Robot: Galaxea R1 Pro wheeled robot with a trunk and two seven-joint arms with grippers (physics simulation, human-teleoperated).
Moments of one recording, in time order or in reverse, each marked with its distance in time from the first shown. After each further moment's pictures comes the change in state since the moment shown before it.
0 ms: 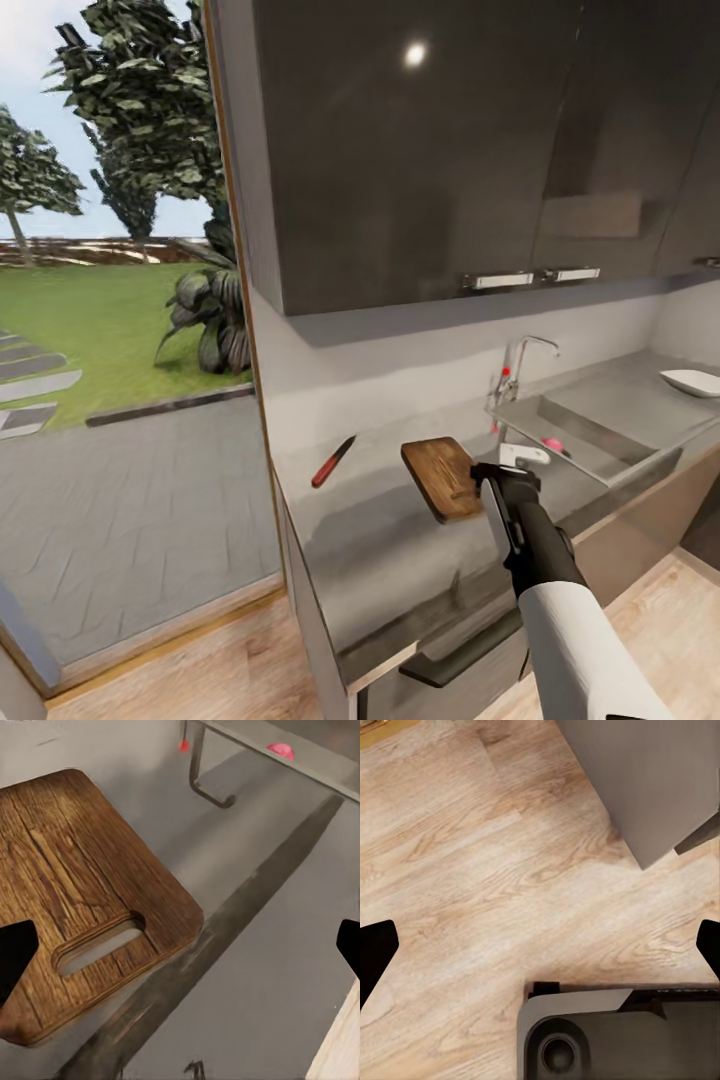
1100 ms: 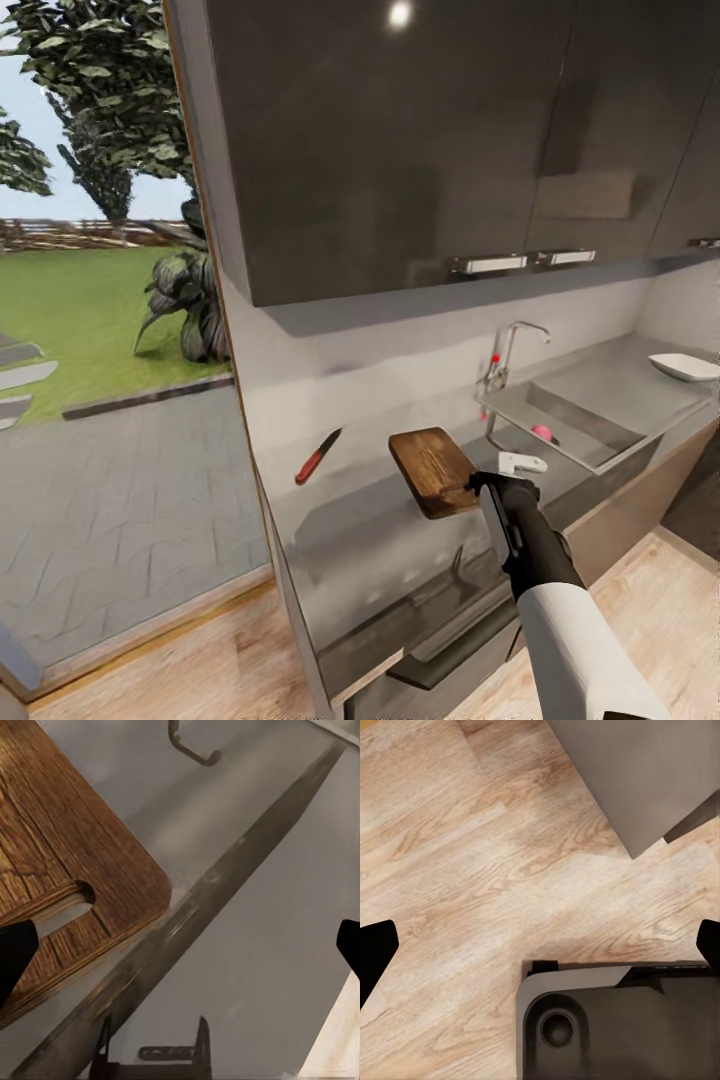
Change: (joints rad) left arm 0.000 0.000 -0.008 0.001 0.001 -0.001 0.000; right arm 0.001 0.001 -0.016 0.050 0.000 -0.002 -0.004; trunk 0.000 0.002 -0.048
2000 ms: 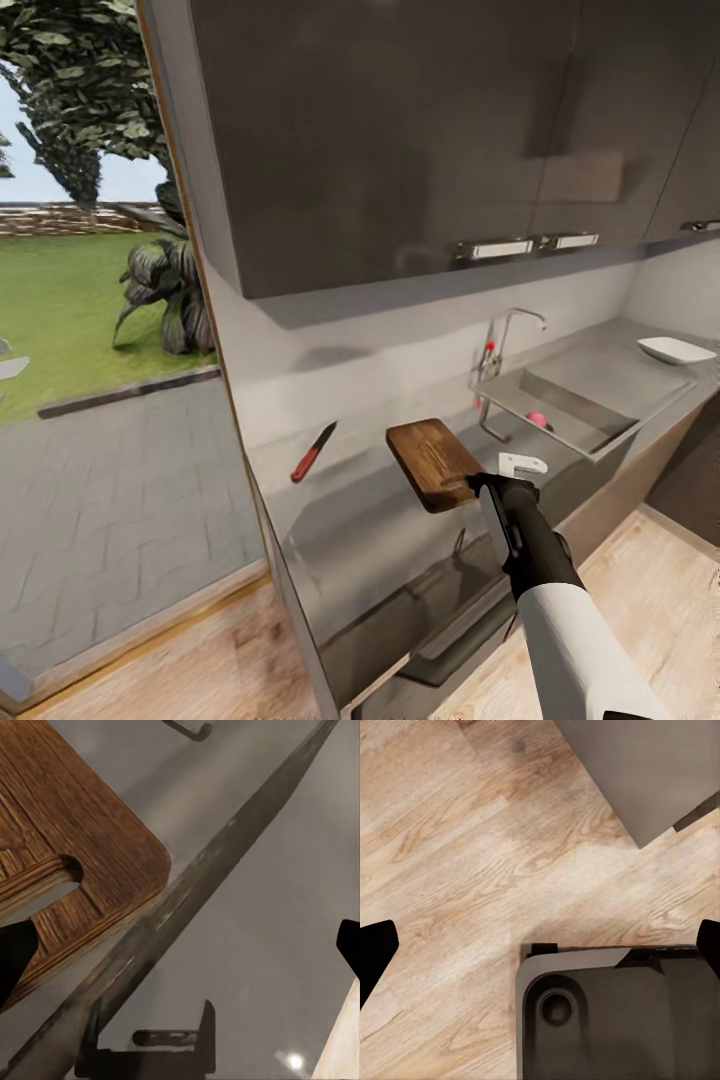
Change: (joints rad) left arm 0.000 0.000 0.000 0.000 0.000 0.000 0.000; right arm 0.000 -0.001 0.000 0.005 0.001 0.000 0.000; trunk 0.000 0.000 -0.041
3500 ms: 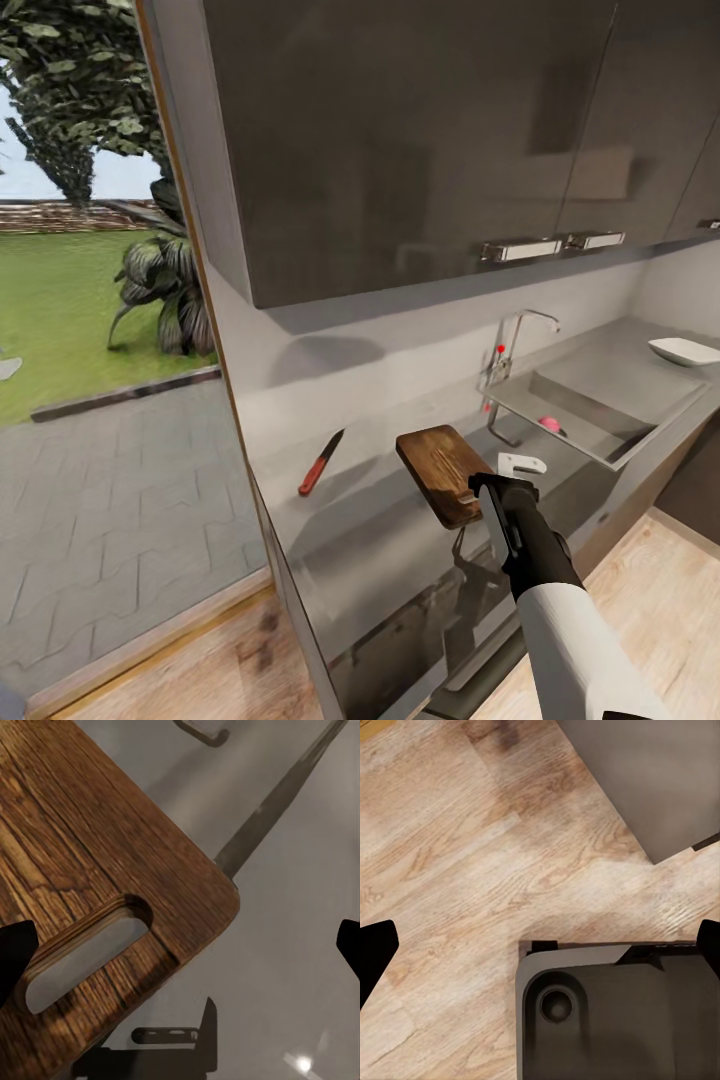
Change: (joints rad) left arm 0.000 0.000 0.000 0.000 0.000 0.000 0.000; right arm 0.000 0.001 0.002 0.000 -0.001 0.000 -0.001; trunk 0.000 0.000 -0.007
